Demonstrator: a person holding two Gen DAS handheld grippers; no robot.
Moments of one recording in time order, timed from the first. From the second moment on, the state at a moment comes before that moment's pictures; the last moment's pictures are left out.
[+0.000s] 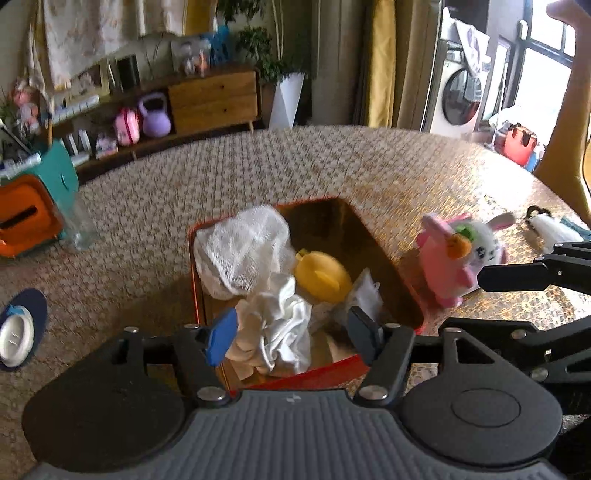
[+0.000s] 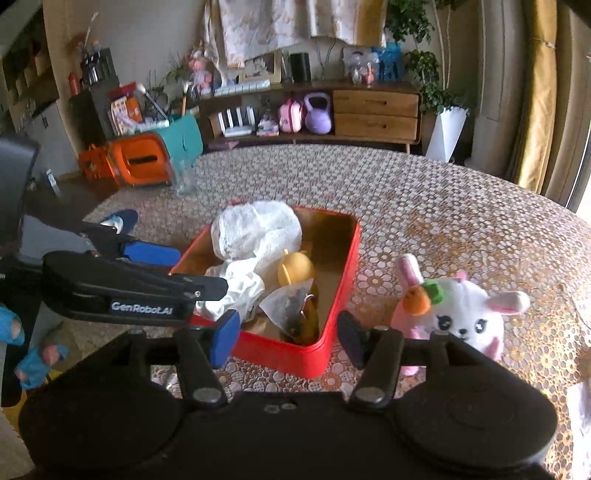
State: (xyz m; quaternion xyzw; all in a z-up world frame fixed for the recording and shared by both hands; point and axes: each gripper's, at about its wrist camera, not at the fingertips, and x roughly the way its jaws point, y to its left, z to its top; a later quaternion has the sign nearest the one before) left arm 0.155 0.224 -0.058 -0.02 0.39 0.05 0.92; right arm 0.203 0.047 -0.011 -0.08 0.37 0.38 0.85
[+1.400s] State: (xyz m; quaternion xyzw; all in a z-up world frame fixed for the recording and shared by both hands) left arm 0.150 0.001 0.007 -0.02 0.29 -0.13 0.95; right arm 0.186 -0.220 0.036 0.02 0.29 0.23 0.93
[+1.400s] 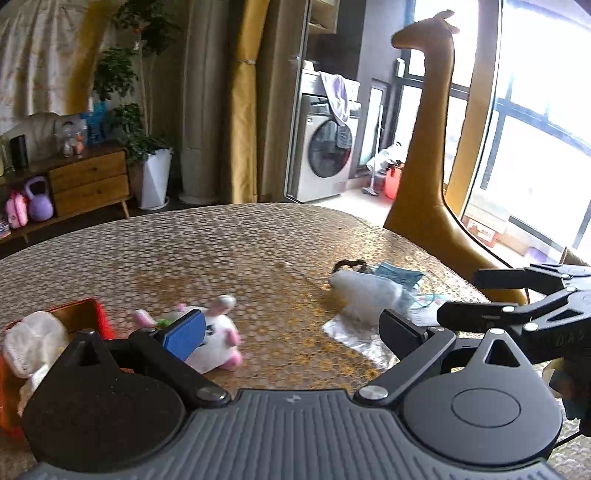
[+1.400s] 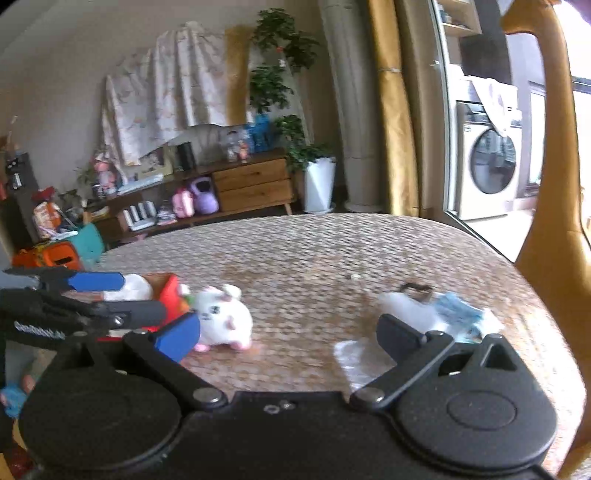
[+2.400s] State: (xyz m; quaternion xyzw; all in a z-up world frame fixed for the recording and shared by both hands) left arm 0.322 -0.159 -0.044 0.02 0.39 -0.14 0.91; right arm 0.232 -0.271 -0.063 0.00 0.34 0.21 0.92
